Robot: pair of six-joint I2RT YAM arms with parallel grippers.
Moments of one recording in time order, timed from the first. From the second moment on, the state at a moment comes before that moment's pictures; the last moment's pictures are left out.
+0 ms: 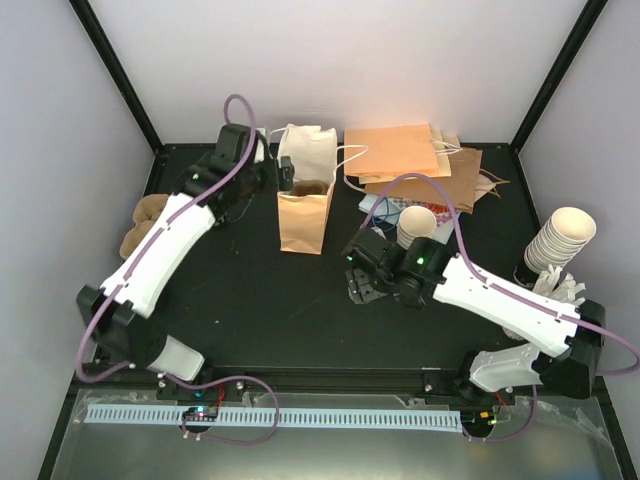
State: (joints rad) left arm -0.43 1.44 1.52 -0.74 -0.05 -0.41; right arm 1.04 1.32 1.27 -1.13 0.25 0.62
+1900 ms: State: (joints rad) left arm -0.79 1.19 1.31 -0.93 -0.30 0.07; right arm 1.04 1.06 1.43 -0.93 0.17 0.20
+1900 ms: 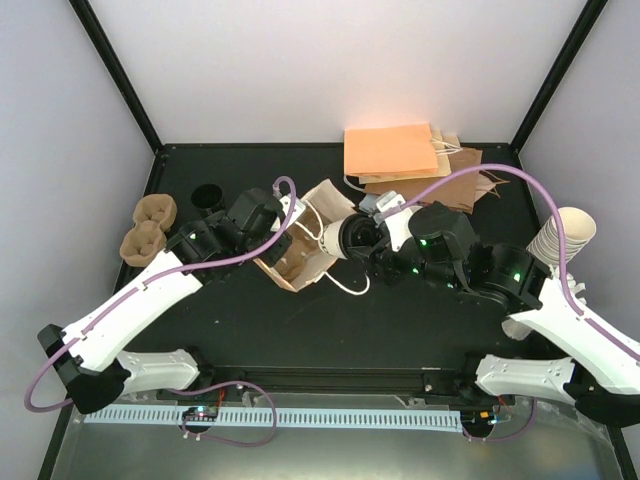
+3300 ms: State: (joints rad) left arm -0.89 1.10 1.21 -0.86 -0.18 0.05; right arm 1.10 1.13 1.11 -0.71 0.22 0.11
